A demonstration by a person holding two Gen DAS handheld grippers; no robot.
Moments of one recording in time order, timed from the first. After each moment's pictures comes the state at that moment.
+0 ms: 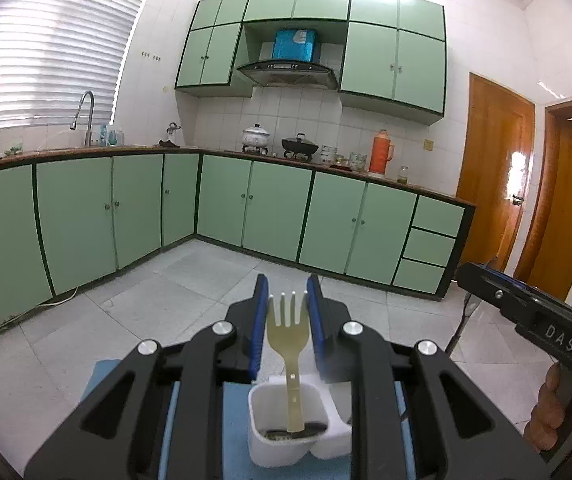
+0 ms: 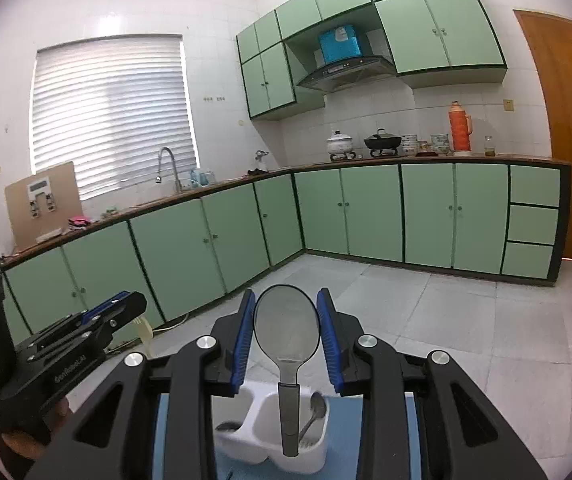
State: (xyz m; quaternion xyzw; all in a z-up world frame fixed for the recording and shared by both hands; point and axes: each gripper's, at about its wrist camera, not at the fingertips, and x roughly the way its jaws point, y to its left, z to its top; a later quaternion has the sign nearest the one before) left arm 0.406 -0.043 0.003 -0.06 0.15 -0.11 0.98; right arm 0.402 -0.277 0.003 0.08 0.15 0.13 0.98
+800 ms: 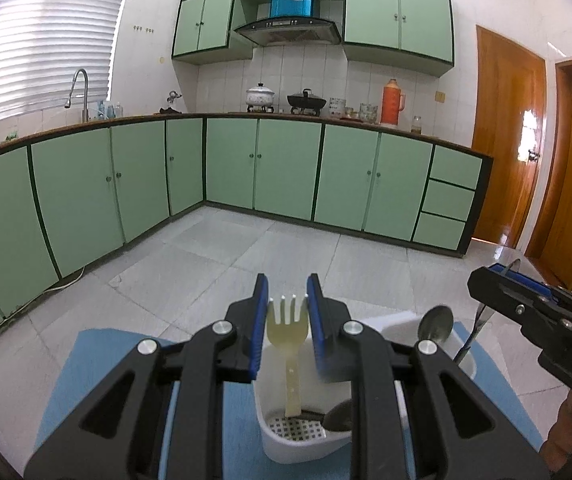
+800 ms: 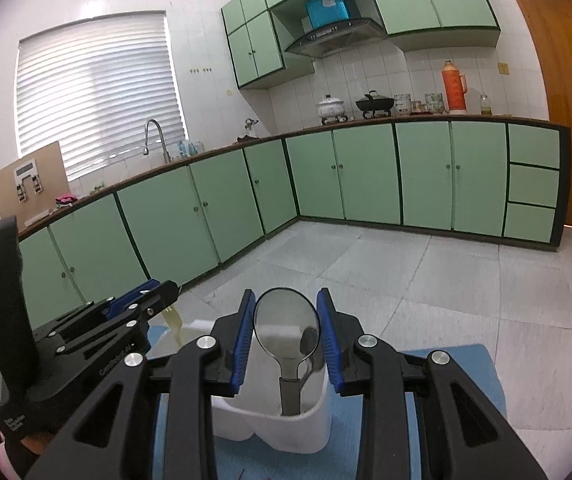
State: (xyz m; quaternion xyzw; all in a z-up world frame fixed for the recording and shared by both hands) left arm 0.450 -0.051 -0.083 -0.01 0.21 -0.10 0.97; right arm 0.422 -0.265 -0.088 0.09 0.21 0.12 0.97
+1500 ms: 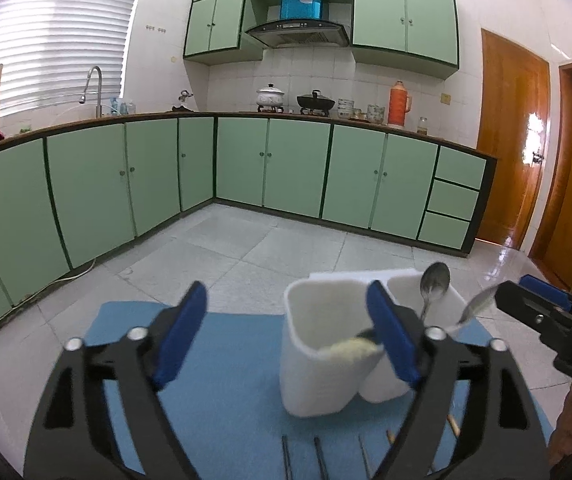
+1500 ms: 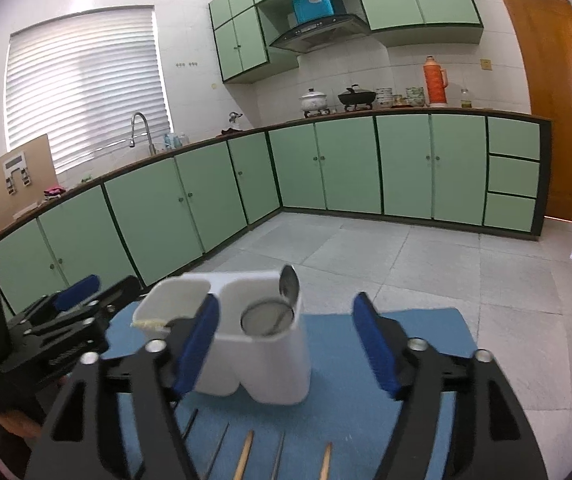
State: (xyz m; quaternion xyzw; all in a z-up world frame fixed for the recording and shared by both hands) left arm 0.398 -0.026 -0.094 -0.02 0.20 -0.08 0.98; right arm 0.369 -0.271 -0.104 0.09 0.22 0.09 0.97
